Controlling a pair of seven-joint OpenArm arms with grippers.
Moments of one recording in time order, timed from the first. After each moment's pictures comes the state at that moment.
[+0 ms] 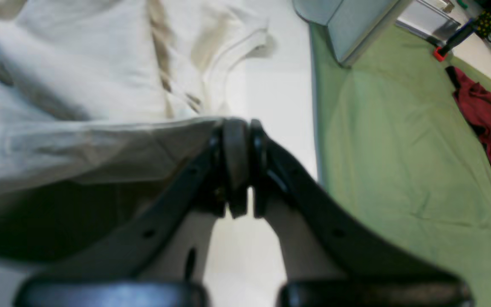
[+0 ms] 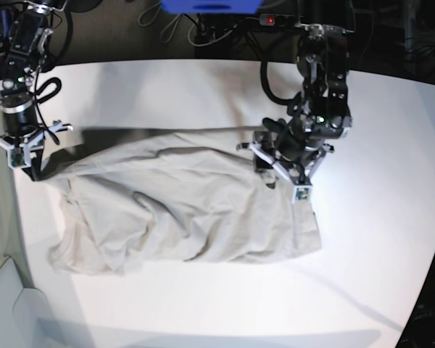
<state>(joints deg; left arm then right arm) 4.1 1.0 2.1 99.4 -12.1 -1.8 54.8 -14.1 9.4 31.3 93.7 -10.4 27.4 -2.4</state>
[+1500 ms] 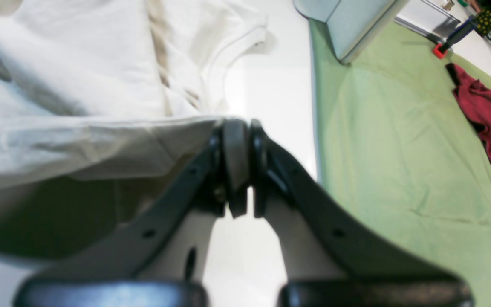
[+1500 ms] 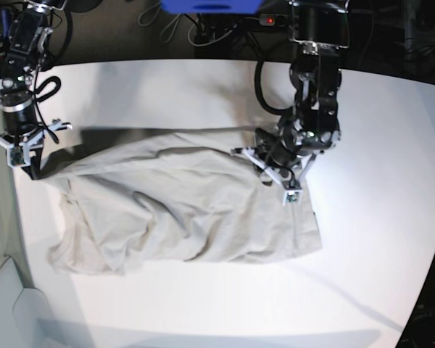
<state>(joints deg) -0.2 2.1 2.0 90.1 -12.1 -1.8 54.7 -14.4 9.4 31.4 93.7 -10.4 27.4 -2.4</state>
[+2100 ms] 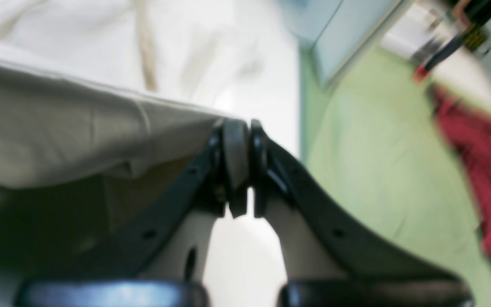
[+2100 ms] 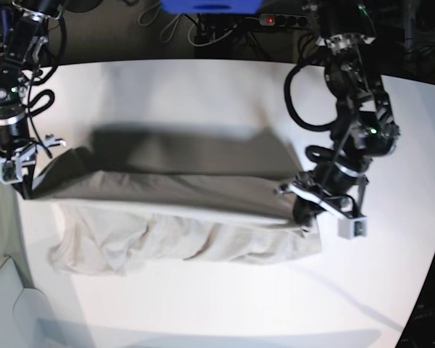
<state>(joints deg) -0.8 -1.5 -9.5 111.6 -26.2 -2.9 56.1 -10.6 10.5 32.2 96.8 -10.4 27.6 -2.8</state>
